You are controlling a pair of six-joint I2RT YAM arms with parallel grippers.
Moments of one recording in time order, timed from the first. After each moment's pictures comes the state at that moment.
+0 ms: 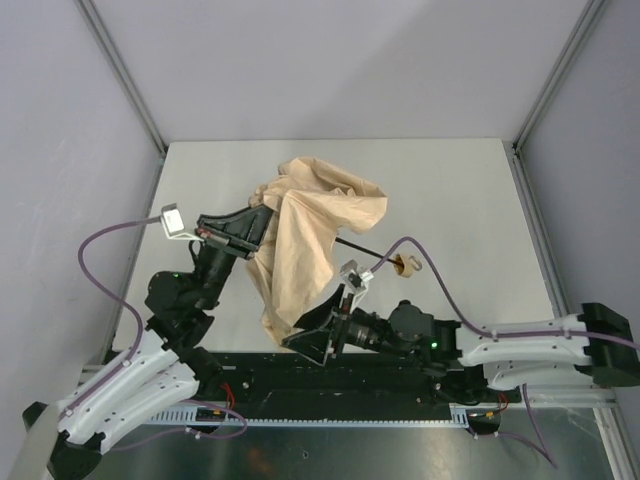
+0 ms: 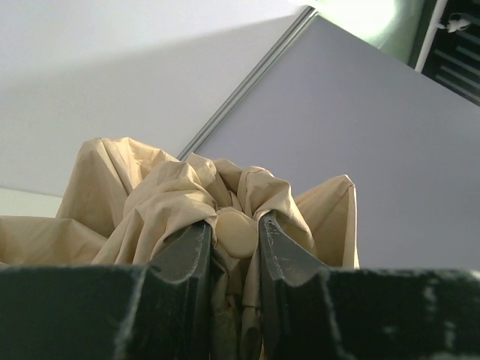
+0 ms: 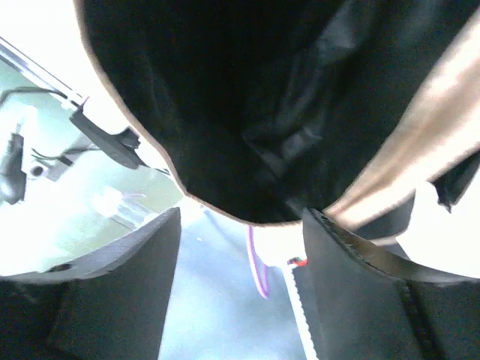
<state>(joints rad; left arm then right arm) -0.72 0.63 0.58 0.59 -0.18 -0.80 1.47 1.12 0.63 0.65 0.14 0.71</state>
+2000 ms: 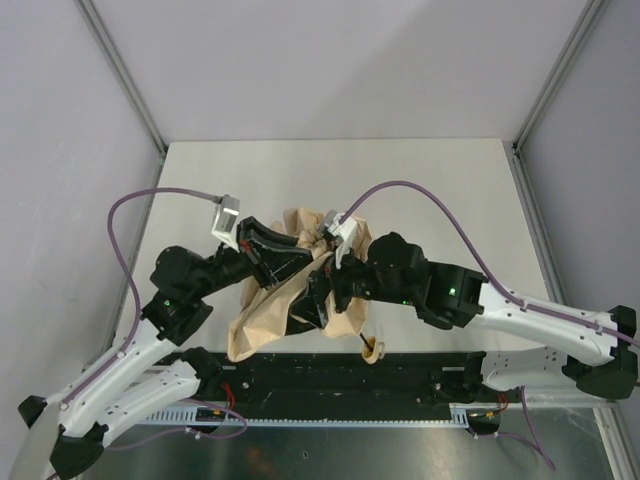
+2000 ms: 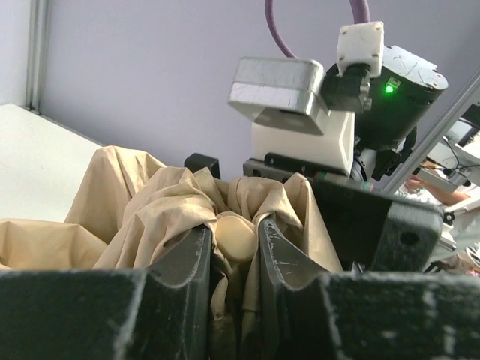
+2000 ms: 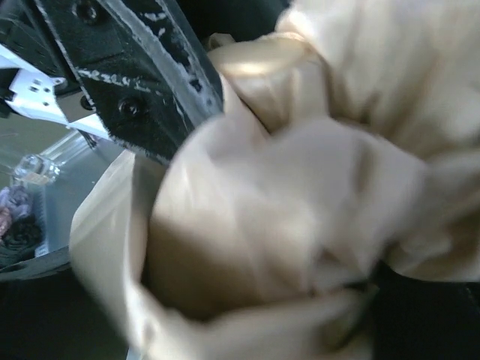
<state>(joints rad) -0.72 0.69 0.74 0.30 0.50 -0.62 1.25 1.15 1.22 -0.31 -0.05 0.40</state>
